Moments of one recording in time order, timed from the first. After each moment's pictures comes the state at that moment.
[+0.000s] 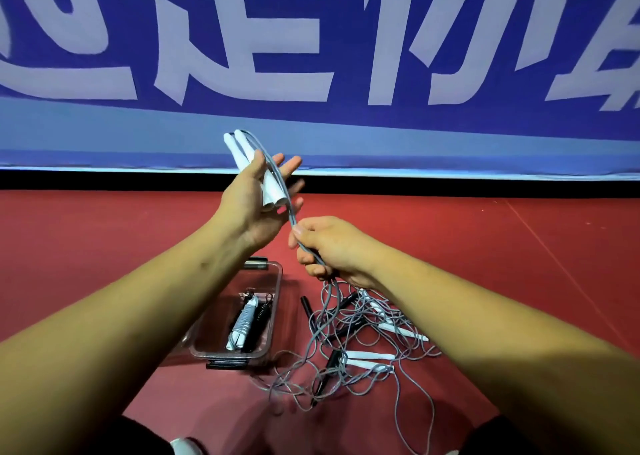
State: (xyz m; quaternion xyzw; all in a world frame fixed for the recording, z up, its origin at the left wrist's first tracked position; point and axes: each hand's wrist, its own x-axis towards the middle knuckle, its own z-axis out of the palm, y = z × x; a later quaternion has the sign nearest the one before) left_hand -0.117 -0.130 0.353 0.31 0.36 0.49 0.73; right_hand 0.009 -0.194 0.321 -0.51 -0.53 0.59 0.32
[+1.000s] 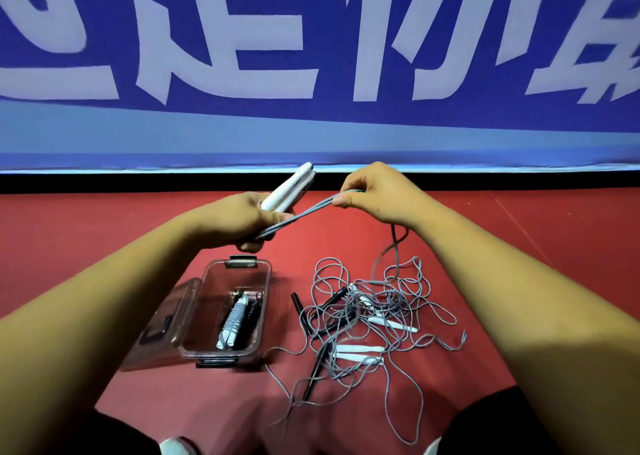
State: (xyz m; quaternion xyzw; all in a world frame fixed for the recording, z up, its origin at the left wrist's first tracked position) left_hand -0.138 -0.129 0.342 0.71 0.44 0.14 0.53; right_hand 0.108 -0.172 0.357 -0.61 -0.73 0.18 0.25
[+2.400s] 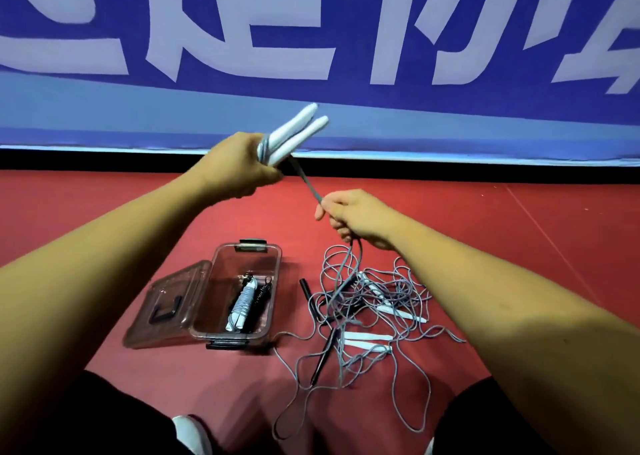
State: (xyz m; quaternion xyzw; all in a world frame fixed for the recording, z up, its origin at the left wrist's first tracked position) left_hand -0.159 -0.114 0.369 0.80 0.52 0.22 0.23; right_hand 0.051 -0.159 0.293 -0.57 -0.59 0.49 0.31
